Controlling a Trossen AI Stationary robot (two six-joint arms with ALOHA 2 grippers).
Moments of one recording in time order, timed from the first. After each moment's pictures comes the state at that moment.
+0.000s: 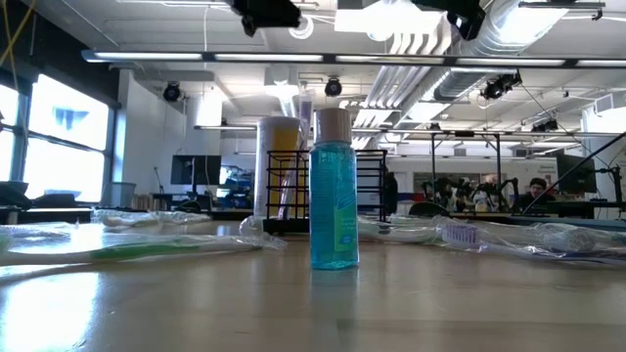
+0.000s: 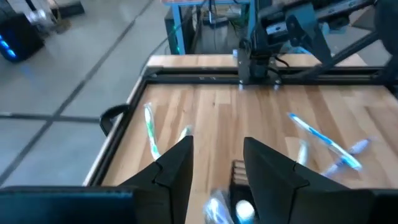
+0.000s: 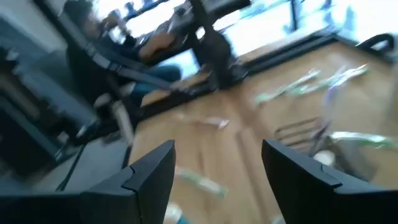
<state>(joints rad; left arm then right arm) 0.31 1.26 1.28 -0.35 0.15 0.14 0.18 0.98 0.81 -0.11 0.12 0.49</state>
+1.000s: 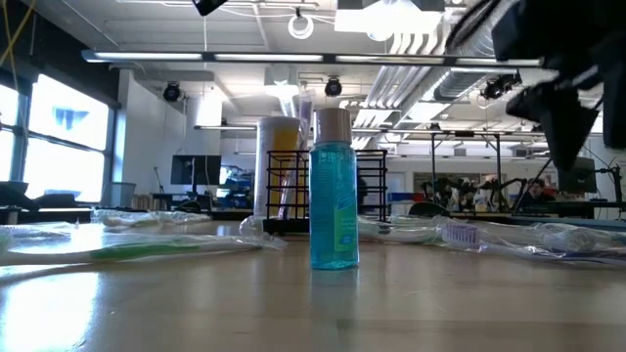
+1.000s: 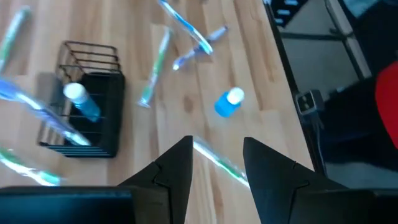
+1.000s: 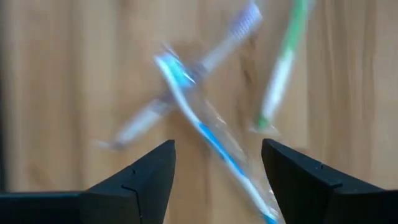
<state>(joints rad) -0.04 1.23 1.37 -0.89 0.24 -0.09 0.42 1.32 0.81 -0.70 -0.02 0.49</state>
